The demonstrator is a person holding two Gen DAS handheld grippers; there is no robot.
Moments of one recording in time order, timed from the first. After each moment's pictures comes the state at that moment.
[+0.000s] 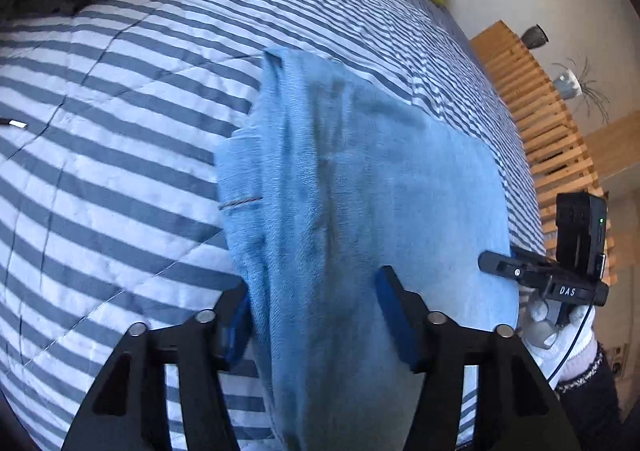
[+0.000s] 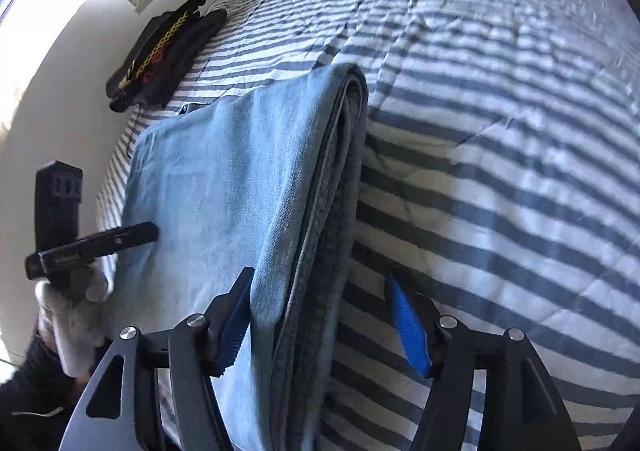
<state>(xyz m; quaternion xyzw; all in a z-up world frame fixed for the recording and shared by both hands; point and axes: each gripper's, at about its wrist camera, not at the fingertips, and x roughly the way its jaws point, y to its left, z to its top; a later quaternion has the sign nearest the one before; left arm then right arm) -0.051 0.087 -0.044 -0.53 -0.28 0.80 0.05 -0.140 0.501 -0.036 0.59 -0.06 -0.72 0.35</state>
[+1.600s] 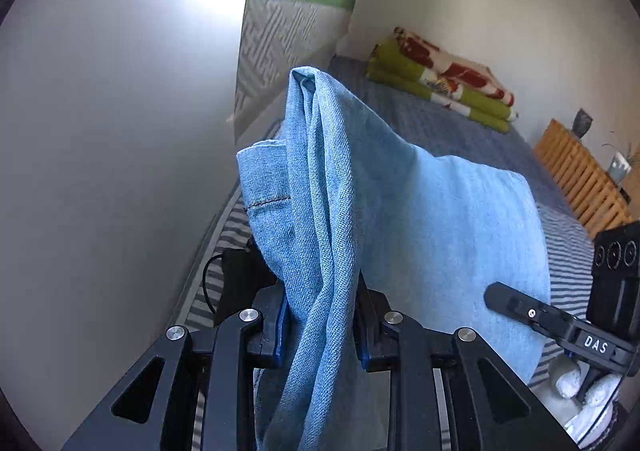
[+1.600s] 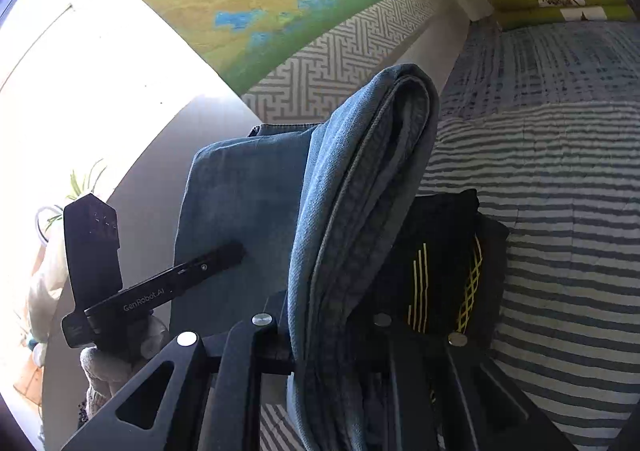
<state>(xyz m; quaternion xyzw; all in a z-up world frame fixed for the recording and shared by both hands) -0.192 -0.300 0.159 -0.39 -0.12 0.91 -0.10 -0.263 0.084 0.127 0.40 -0.20 -0.78 0.43</state>
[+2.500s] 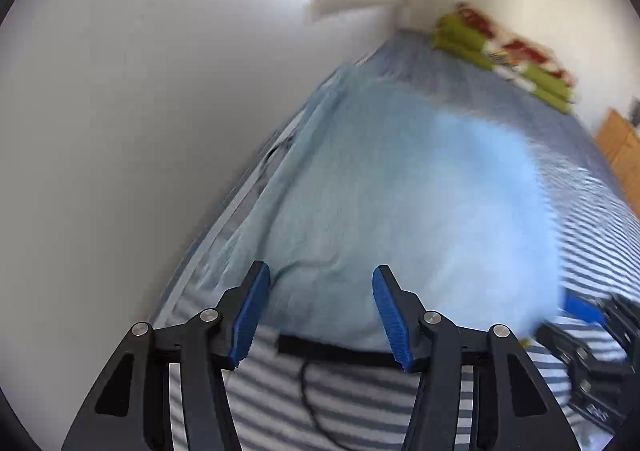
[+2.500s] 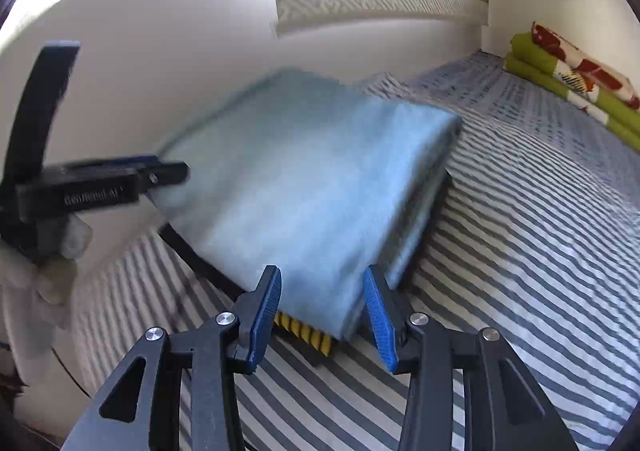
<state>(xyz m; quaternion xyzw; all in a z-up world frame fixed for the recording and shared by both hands) -0.143 -0.261 0.038 -0.42 -0.13 0.86 -0.23 -0.180 0.060 0.061 0.43 0.12 -0.82 0.35</state>
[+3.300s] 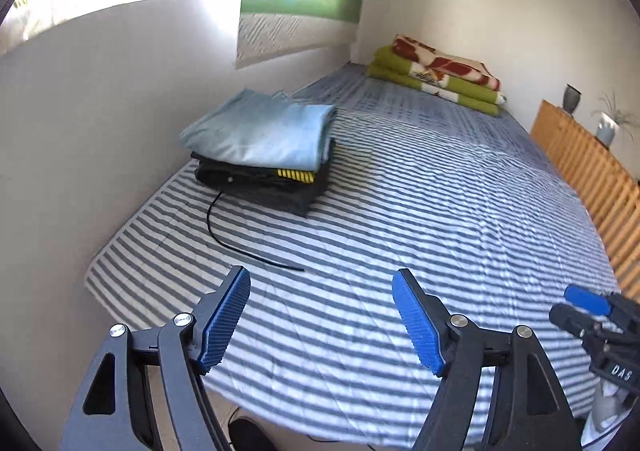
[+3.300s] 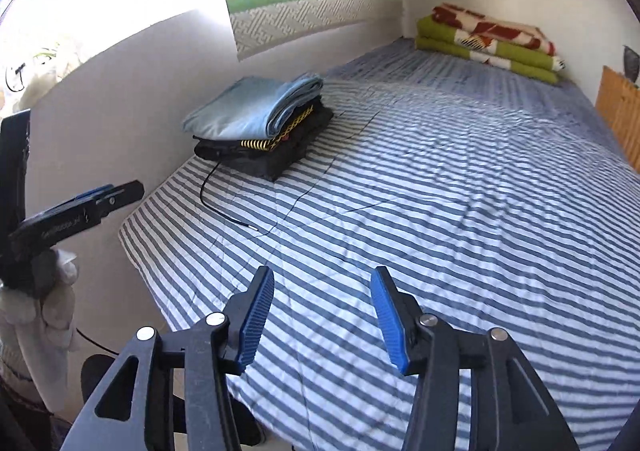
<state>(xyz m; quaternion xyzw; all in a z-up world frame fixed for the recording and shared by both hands) 0.110 0.085 0.152 -0.34 -0.10 0.92 -0.19 0.048 0.366 0.148 0.39 0.04 -0.87 0.30</state>
